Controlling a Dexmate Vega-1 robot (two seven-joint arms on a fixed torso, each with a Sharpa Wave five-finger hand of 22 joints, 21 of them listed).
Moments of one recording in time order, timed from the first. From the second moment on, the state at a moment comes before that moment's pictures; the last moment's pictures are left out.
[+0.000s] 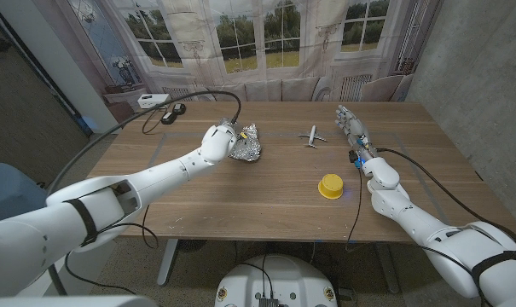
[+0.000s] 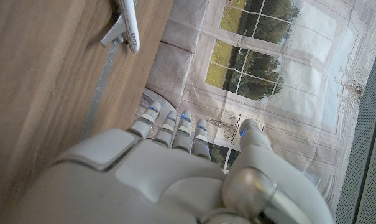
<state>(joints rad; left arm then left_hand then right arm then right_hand) 0.31 0.50 1.12 -1.29 1.12 0.47 -0.44 1.27 0.20 0.08 -0.03 0.32 0.64 0.06 0.27 0.20 0.52 0.00 0.30 0.24 0.74 -0.07 0.24 0.19 0.94 -0.13 0.50 0.20 -0.65 -0.35 -0.41 -0.77 0.56 0.68 0.15 0.21 0.12 0.32 -0.11 0.18 0.15 -0.07 0.19 0.18 0.21 0.05 0.21 0.20 0.11 0.02 0.20 0.18 0.13 0.08 0.21 0.18</state>
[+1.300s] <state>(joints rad) 0.28 0.52 1.18 -1.32 1.08 0.58 -0.45 0.76 -0.02 0.14 0.15 0.20 0.13 -0.15 0.17 0.19 0.20 -0.08 0.19 0.26 0.32 -0.01 0.17 0.19 0.42 0.15 0.39 0.19 -0.61 -0.33 -0.42 -0.71 0.56 0.70 0.18 0.21 0.11 0.32 -0.10 0.18 0.16 -0.06 0.19 0.18 0.21 0.05 0.21 0.20 0.11 0.02 0.20 0.18 0.13 0.08 0.21 0.18</state>
